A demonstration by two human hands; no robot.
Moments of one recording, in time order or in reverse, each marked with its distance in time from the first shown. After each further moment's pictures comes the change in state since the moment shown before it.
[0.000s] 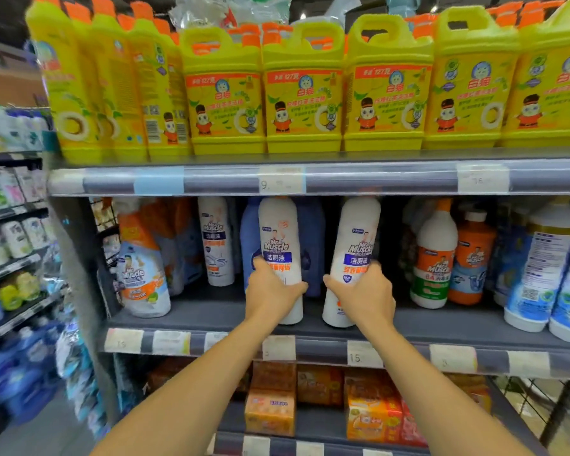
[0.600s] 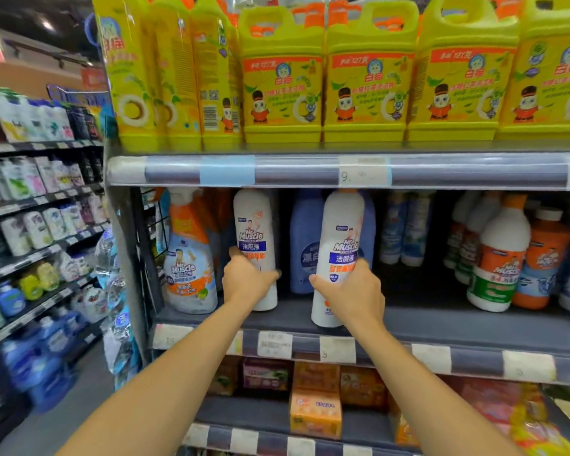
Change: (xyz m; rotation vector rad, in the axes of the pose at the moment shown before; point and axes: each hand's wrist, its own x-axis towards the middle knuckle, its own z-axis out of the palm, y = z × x) left_hand 0.077 -0.090 -0.087 0.012 0.117 -0.071; right_hand -0.047 -0.066 0.086 -0.021 -0.098 -0.061
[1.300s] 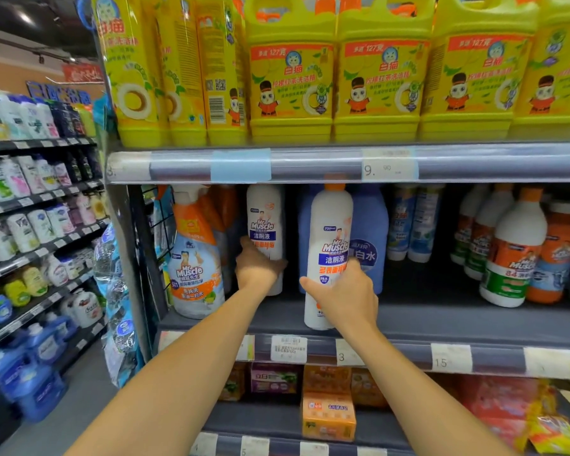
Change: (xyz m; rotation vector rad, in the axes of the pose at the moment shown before) left_hand 0.042 -0.002 0.024 -0.023 -0.057 -0.045; right_hand -0.013 -0.020 0.032 -0.045 0.019 -0.021
